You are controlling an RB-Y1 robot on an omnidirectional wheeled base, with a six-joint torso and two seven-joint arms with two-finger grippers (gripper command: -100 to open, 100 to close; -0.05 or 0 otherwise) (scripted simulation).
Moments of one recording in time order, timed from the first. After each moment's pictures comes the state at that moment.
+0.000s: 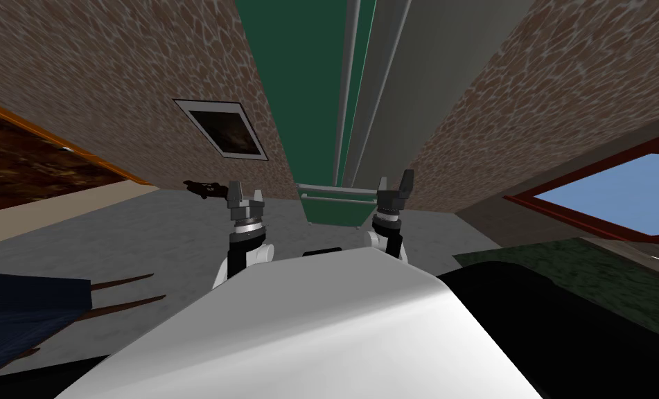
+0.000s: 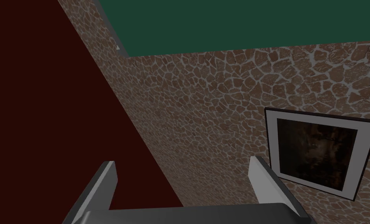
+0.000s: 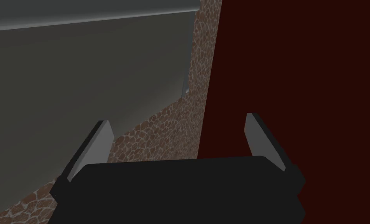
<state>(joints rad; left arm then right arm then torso) 0.47 0.02 0.00 -2.29 -0.08 -0.44 0.04 0.49 0.03 -0.04 -2.39 0.01 -0.58 0.09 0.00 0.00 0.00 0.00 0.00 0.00</state>
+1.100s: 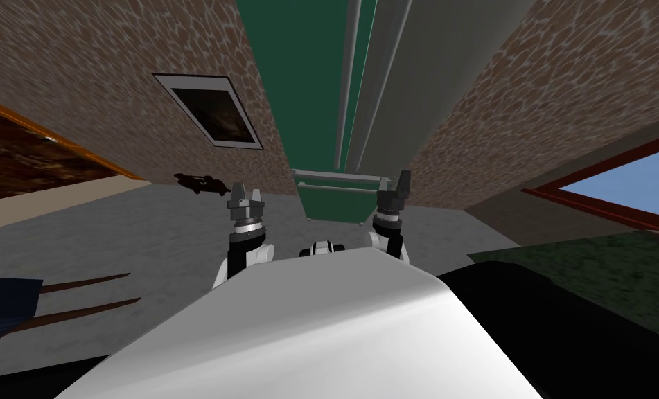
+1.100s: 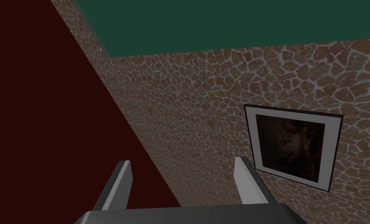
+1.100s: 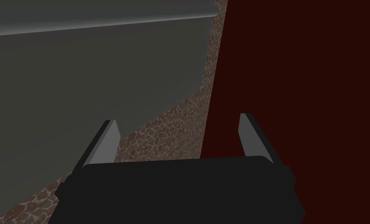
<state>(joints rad) 0.47 0.02 0.00 -2.29 -0.08 -0.44 0.04 0.49 0.00 -0.04 -2.39 0.02 -0.58 0.09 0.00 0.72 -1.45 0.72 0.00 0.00</state>
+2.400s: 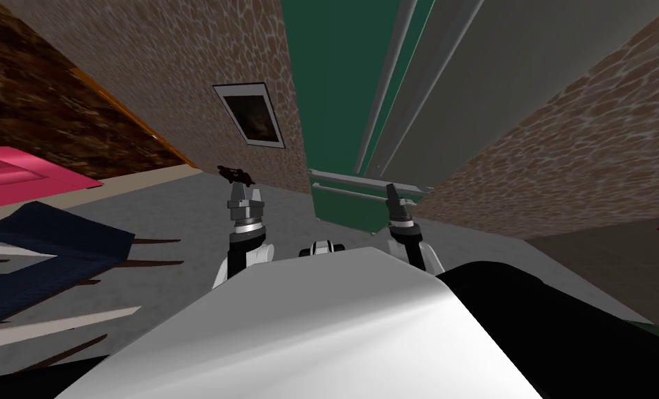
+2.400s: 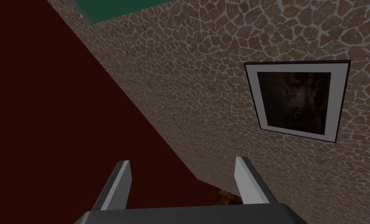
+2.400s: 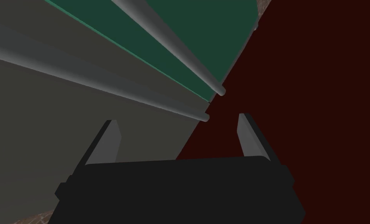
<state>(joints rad) 0.47 0.02 0.00 -2.29 -0.08 -0.44 0.04 0.62 -0.20 -0.29 -2.35 0.20 -0.58 0.24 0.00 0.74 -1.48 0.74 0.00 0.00</state>
